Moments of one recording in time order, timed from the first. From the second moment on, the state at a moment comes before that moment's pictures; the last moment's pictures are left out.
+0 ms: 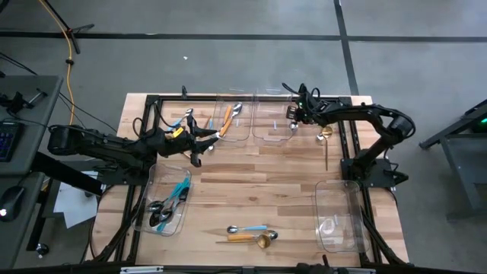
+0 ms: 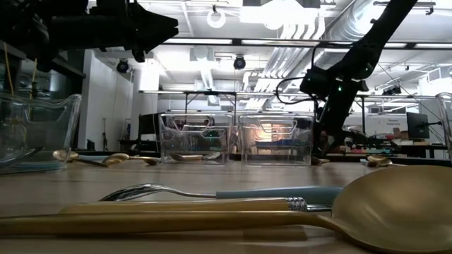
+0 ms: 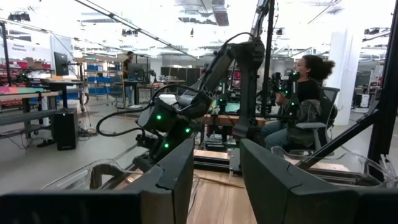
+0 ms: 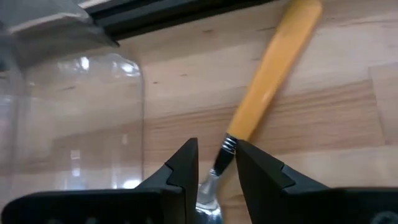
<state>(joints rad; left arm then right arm) 0.12 1.07 0.26 1.04 -0.09 -0.02 -0.77 1.60 0.72 -0.14 0.21 0.90</state>
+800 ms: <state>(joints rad) 0.12 1.07 0.26 1.04 -0.09 -0.02 -0.80 1.63 0.72 -0.15 0.19 0.88</state>
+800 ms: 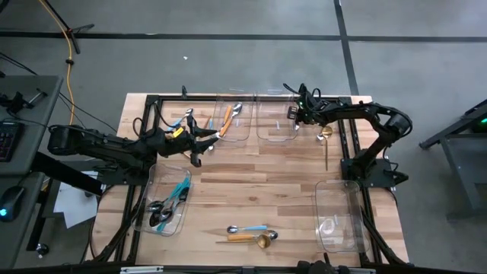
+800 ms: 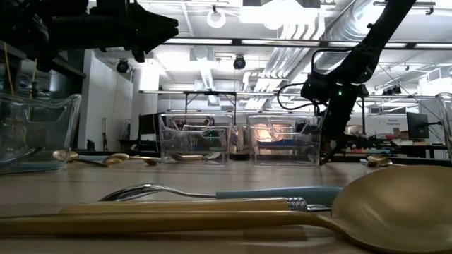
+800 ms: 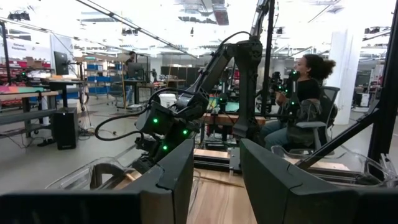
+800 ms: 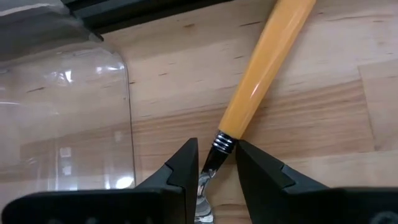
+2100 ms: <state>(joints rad) 0.12 1.07 0.26 1.01 -0.09 -0.05 -0.80 1.48 0.72 -0.25 0.18 0.78</state>
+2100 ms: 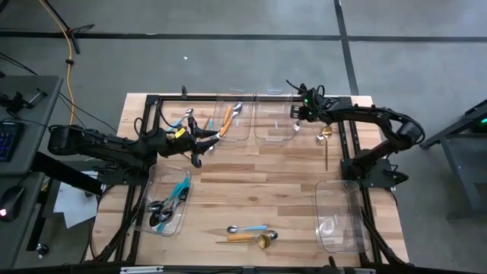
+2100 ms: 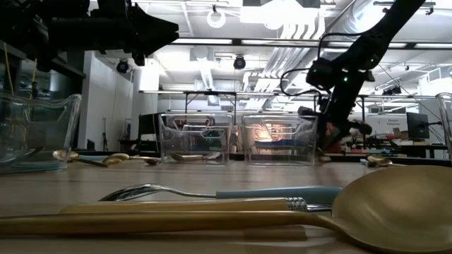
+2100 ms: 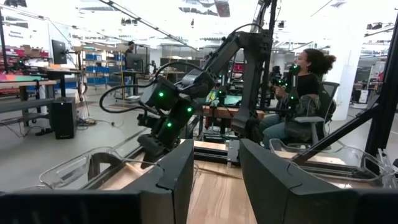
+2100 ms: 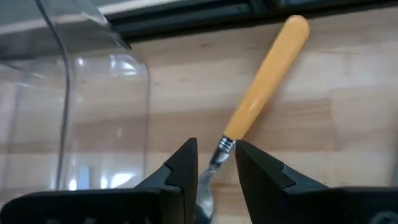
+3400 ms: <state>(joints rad) 0.12 1.07 0.26 1.01 -0.09 -0.07 -0.86 1.58 0.72 -0.20 0.29 0.92</state>
